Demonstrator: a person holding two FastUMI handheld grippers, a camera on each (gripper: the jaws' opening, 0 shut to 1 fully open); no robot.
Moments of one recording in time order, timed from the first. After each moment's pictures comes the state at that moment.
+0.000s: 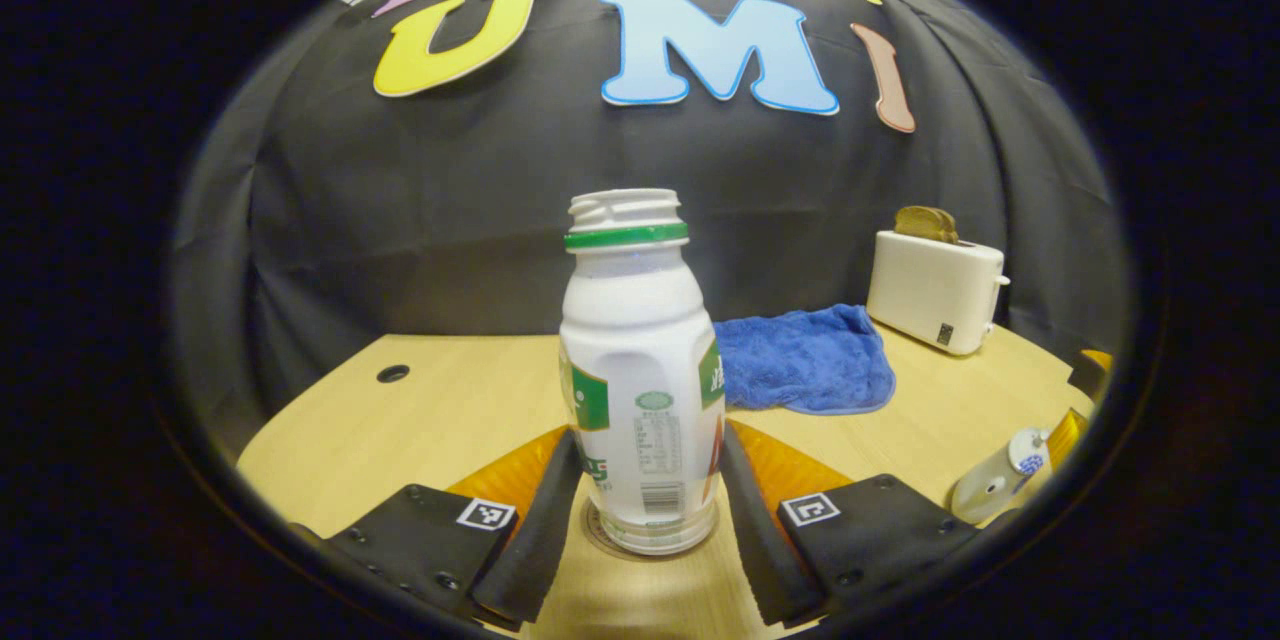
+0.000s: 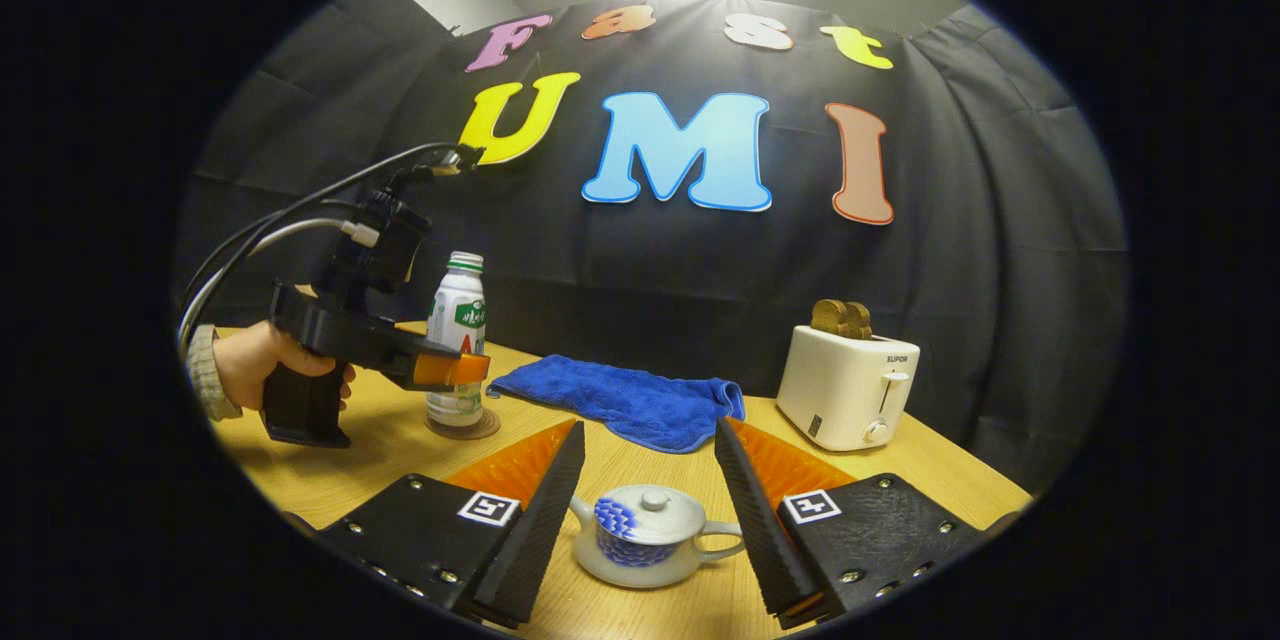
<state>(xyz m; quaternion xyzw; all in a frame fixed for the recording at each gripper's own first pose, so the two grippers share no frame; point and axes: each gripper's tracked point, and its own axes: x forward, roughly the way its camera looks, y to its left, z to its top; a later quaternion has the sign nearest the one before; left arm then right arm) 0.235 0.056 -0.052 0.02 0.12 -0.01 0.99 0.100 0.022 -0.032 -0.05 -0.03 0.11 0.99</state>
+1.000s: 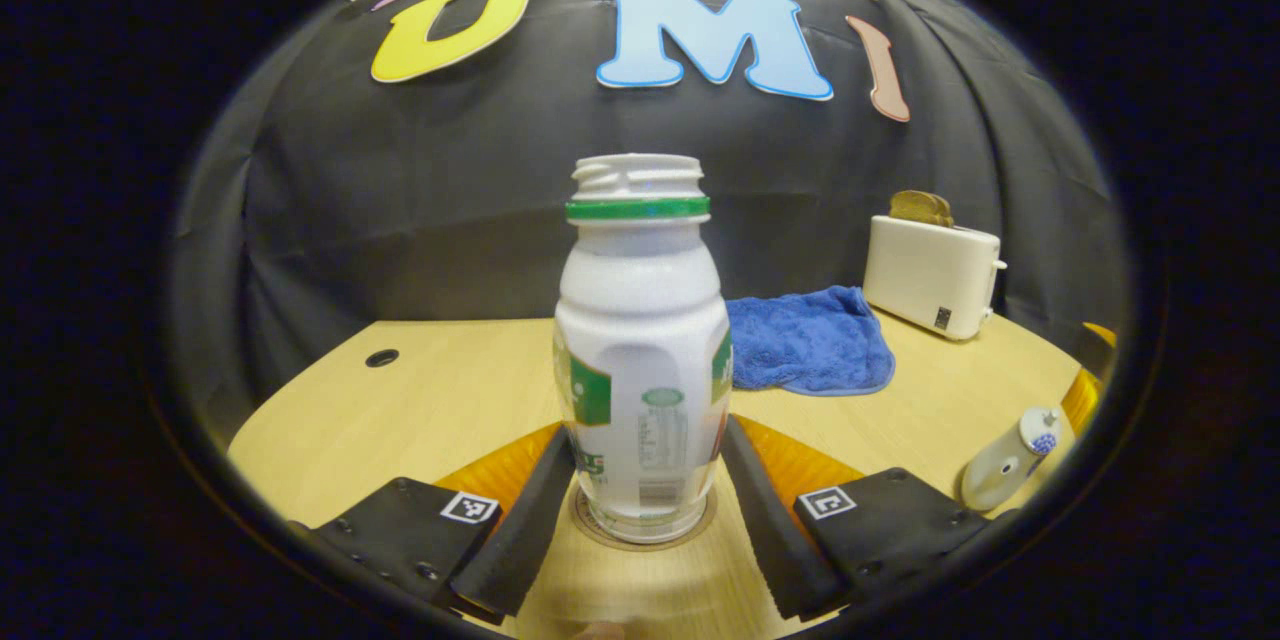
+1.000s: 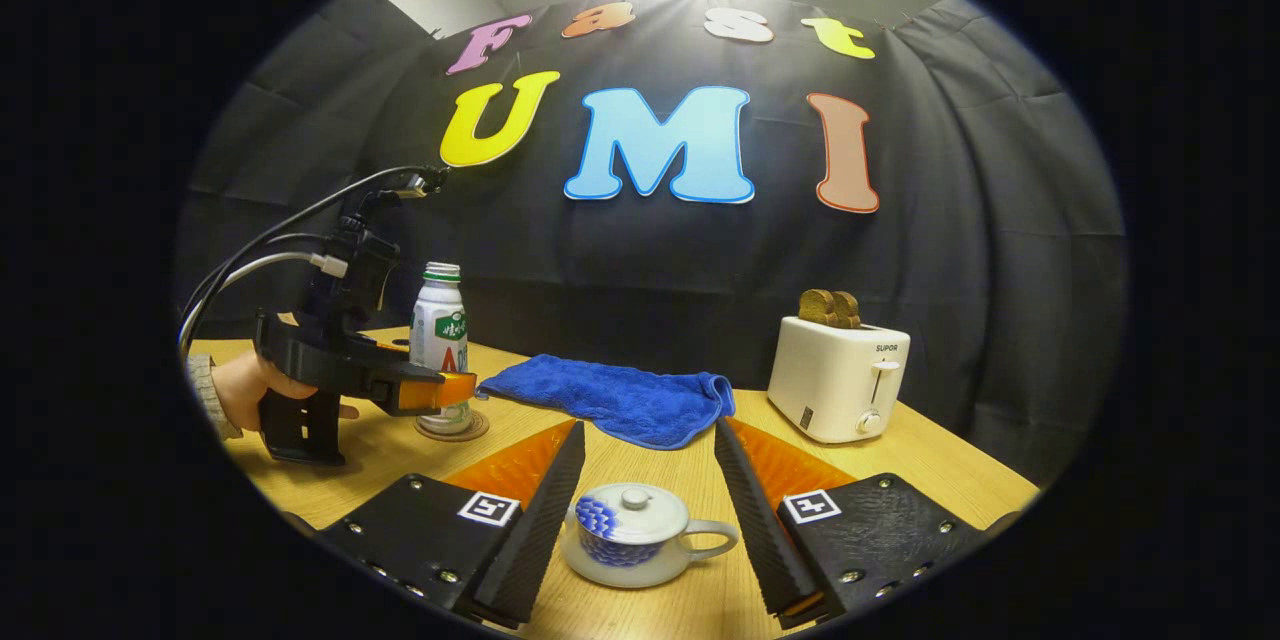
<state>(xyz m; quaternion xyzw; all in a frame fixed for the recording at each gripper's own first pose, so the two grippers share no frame) 0.226 0.054 -0.061 0.02 0.13 -0.02 0.99 0.103 0.013 -0.033 -0.04 -0.03 0.10 0.99</state>
